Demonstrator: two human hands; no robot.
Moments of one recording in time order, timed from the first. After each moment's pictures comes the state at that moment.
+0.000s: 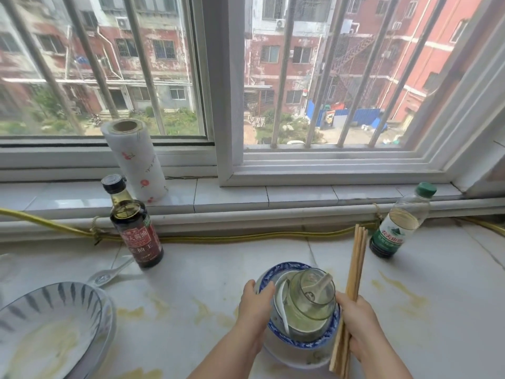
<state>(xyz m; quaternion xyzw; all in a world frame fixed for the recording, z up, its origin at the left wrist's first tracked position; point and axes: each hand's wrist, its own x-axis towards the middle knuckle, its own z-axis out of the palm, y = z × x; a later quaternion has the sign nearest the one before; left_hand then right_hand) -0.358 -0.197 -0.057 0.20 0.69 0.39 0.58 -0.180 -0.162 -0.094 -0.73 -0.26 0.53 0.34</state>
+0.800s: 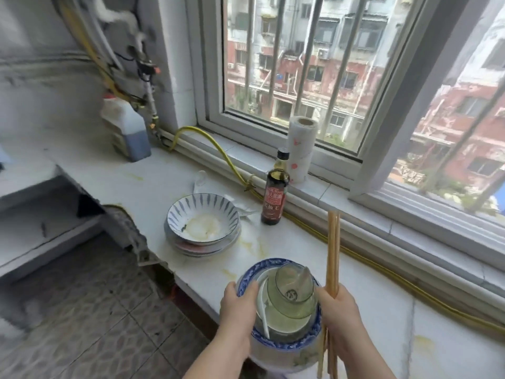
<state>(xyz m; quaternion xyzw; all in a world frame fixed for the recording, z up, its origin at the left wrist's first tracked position) -0.393 -0.353 -0.024 -0.10 0.69 0.63 0.34 -0.297 -0.217 -0.042 -0.51 -0.61 0.59 0.14</state>
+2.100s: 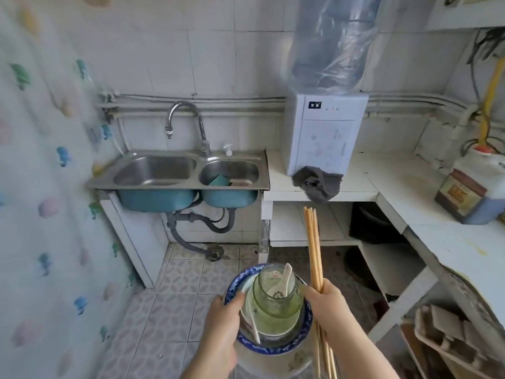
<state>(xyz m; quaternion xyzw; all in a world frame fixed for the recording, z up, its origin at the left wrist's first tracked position) -0.554 -0.959 -0.021 -0.43 0.57 0.70 0.02 -0.619 -0.792 -0.017 -0.13 -0.79 0.57 -0.18</state>
